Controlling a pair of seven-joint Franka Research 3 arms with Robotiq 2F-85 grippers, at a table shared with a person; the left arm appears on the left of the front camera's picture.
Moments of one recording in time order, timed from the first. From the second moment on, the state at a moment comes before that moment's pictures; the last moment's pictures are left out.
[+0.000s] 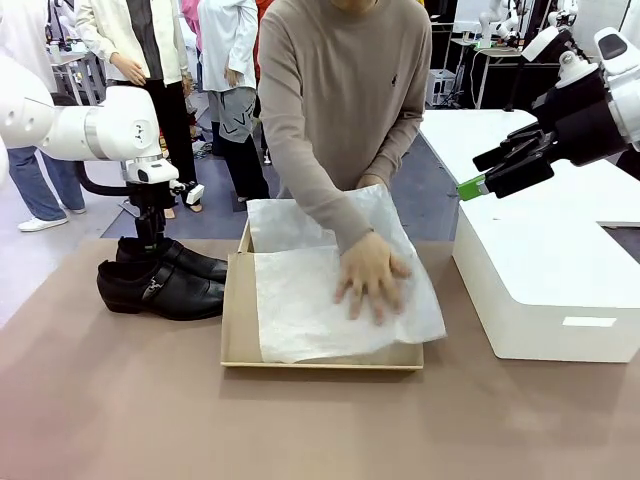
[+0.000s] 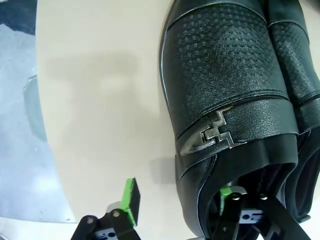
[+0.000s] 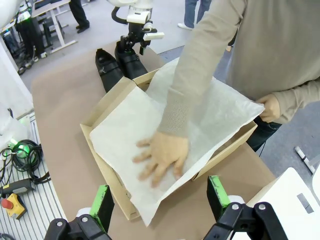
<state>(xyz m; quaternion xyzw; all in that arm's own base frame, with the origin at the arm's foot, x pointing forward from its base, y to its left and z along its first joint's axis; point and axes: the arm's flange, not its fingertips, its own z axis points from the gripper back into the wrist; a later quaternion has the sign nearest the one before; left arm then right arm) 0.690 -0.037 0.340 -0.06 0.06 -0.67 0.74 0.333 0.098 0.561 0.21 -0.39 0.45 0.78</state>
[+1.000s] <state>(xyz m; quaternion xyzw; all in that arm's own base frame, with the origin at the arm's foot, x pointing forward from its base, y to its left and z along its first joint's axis) 0.690 -0.038 0.342 -0.06 0.07 -0.67 0.73 0.333 0.098 0.561 0.21 -0.39 0.45 0.78</state>
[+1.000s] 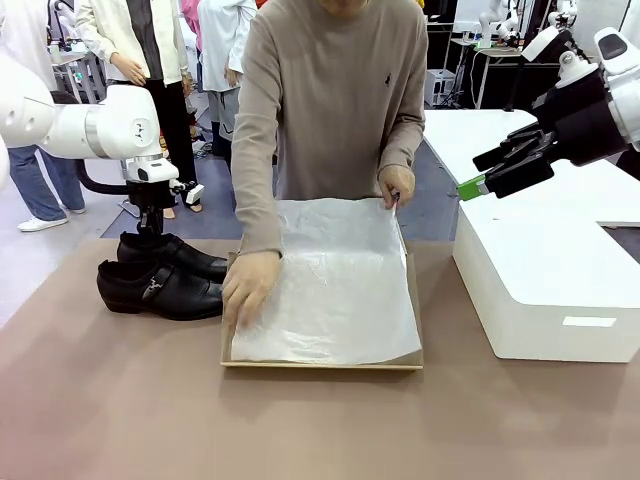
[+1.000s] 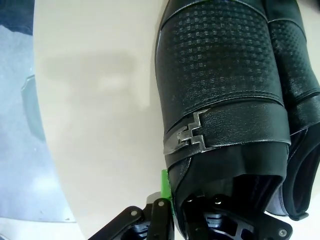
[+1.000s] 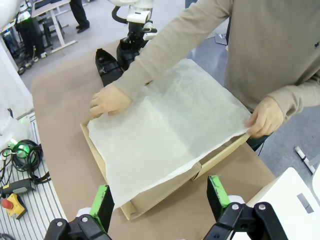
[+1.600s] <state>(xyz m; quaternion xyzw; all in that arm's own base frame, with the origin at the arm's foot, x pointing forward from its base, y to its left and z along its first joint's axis) 0.701 -0.022 0.356 -0.03 0.03 -0.67 0.74 0.333 0.098 0.561 0.21 -0.39 0.45 0.78</state>
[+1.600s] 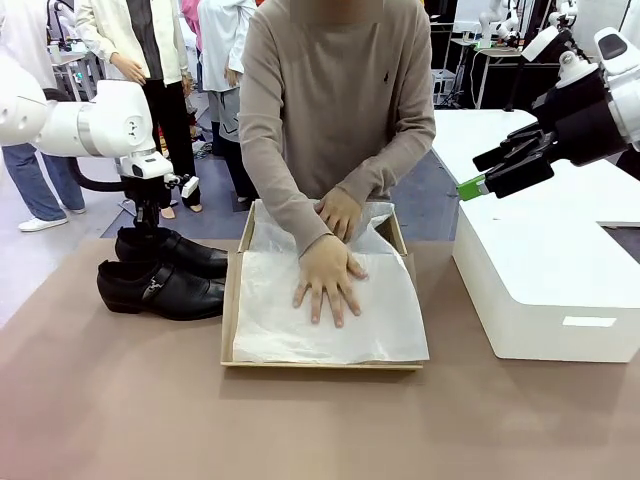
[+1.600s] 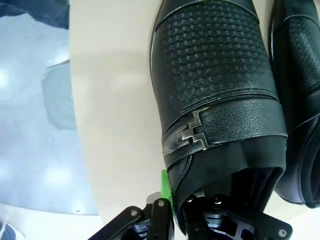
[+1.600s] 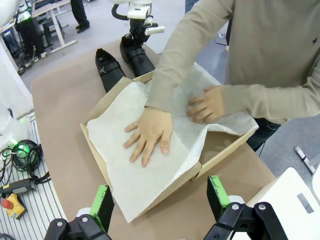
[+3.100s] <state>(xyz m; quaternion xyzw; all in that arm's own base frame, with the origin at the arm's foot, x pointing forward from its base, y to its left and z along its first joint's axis) 0.664 0.004 0.439 0.02 -0.01 -0.65 0.76 0.333 0.098 0.561 0.21 -0.39 0.45 0.78</state>
